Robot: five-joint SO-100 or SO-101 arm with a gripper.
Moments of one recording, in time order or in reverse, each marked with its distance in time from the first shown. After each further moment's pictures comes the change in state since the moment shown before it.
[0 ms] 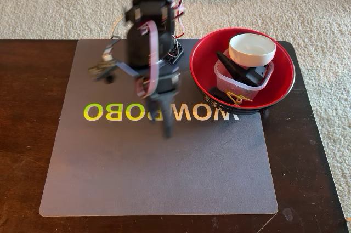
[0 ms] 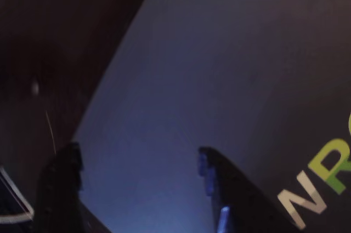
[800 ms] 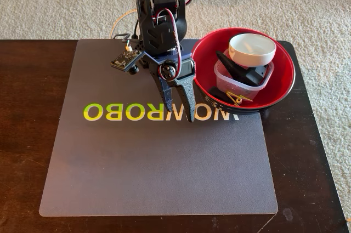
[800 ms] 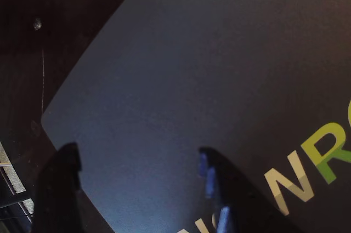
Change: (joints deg) arm -4.2 6.3 5.4 0.0 4.0
